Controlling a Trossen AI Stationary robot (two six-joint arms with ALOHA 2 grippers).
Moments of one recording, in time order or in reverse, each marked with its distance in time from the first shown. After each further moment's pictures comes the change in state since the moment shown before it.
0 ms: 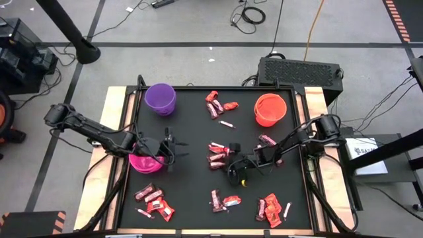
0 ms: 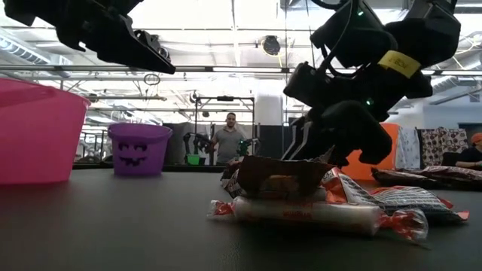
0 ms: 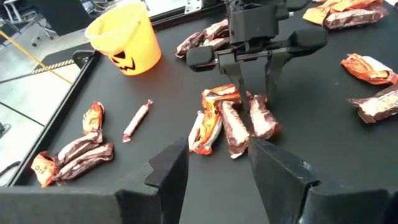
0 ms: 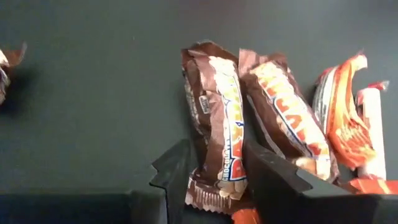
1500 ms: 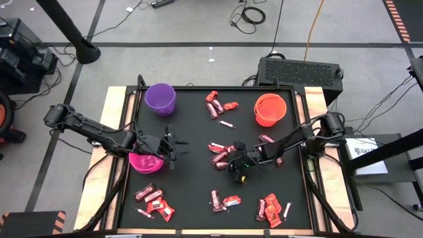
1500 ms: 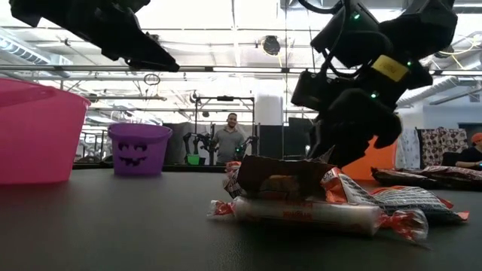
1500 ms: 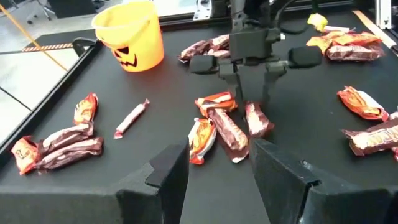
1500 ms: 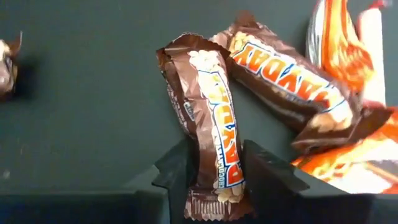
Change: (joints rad) left arm 0.021 0.000 0.001 0.039 0.025 -0.137; right arm -0.026 -0.083 -0.004 -0.203 -0.092 0.184
